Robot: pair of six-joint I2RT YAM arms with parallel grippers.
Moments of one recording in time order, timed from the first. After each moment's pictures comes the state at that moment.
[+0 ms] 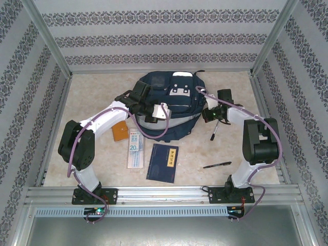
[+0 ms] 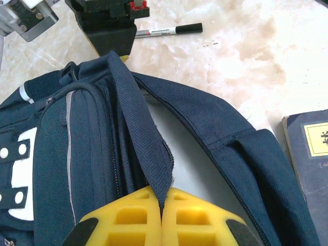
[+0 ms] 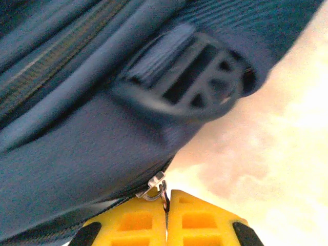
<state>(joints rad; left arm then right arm) -0.49 1.76 1.37 -0.51 0.64 1.20 0.04 1.73 1.01 -0.29 -0.33 -0.19</state>
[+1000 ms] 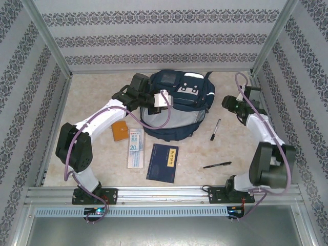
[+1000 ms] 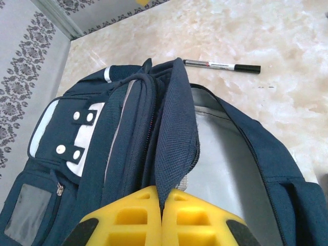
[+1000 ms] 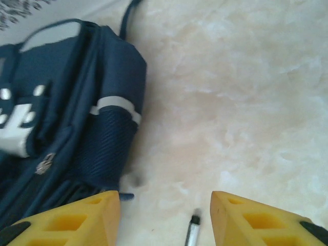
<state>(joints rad) -0.49 1.73 1.43 -0.38 0.59 0.93 -0.17 1.41 0.93 -0.25 -0.24 0.31</state>
